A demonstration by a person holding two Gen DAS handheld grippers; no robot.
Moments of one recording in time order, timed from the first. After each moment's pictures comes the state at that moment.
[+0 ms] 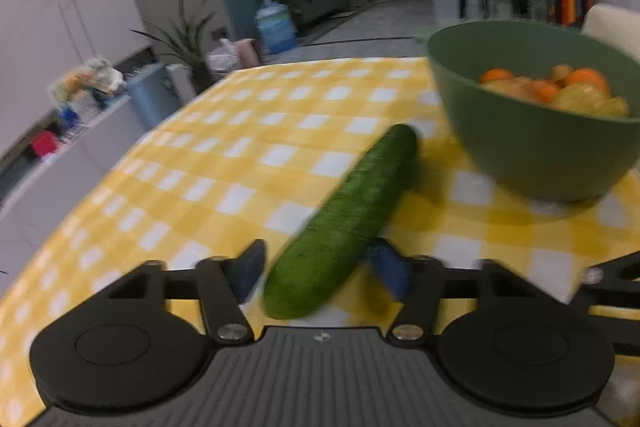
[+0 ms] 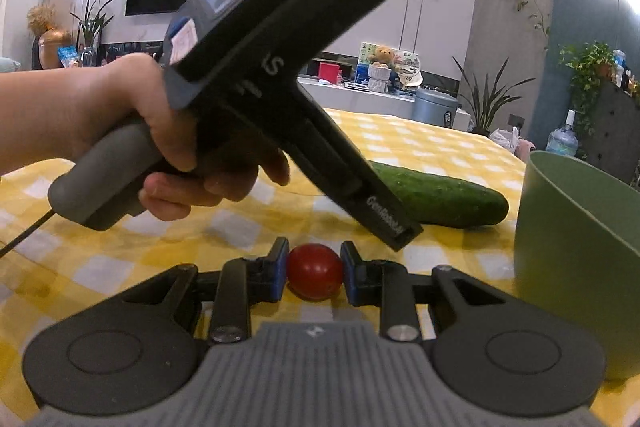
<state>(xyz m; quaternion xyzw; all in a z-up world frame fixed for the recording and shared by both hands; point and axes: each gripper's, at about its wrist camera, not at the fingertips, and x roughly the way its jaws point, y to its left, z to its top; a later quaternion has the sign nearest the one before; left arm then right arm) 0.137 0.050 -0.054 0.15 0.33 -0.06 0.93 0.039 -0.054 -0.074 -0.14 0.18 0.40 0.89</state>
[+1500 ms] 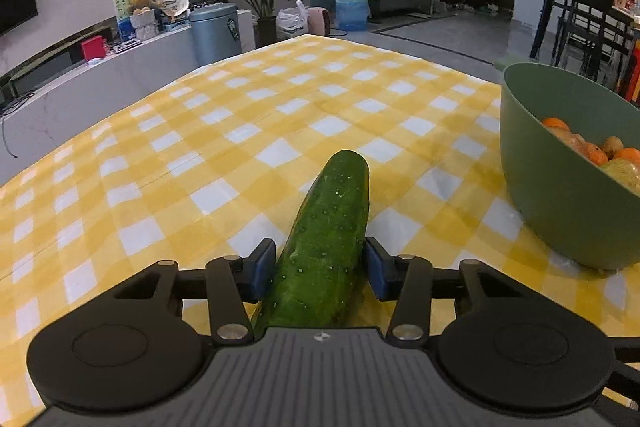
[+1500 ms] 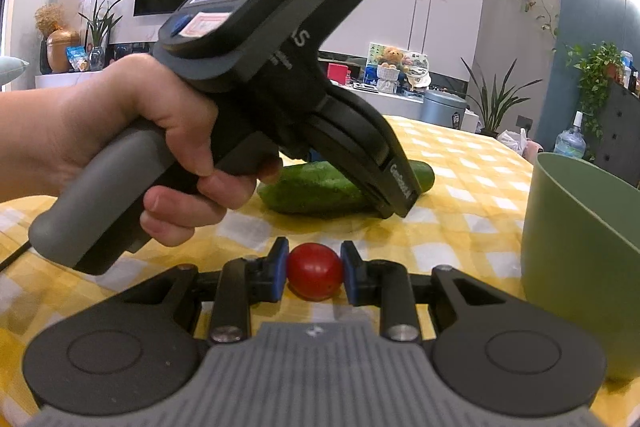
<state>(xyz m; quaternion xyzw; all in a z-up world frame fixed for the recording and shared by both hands) 0.141 0.068 -0.052 0.01 0.36 0.04 0.93 0.047 -0.059 -0.076 -0.14 0.18 0.41 0.88</state>
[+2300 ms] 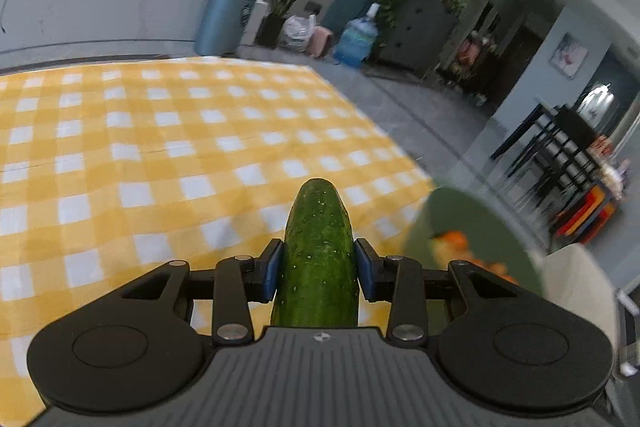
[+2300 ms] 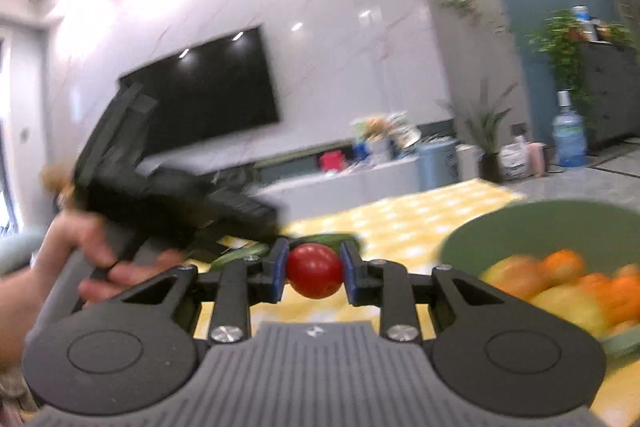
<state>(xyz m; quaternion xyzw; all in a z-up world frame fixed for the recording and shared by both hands) 0.089 0.103 0.019 -0.23 0.32 0.00 0.92 0.067 -0.172 -0.001 0.09 0.12 0.40 0.90</state>
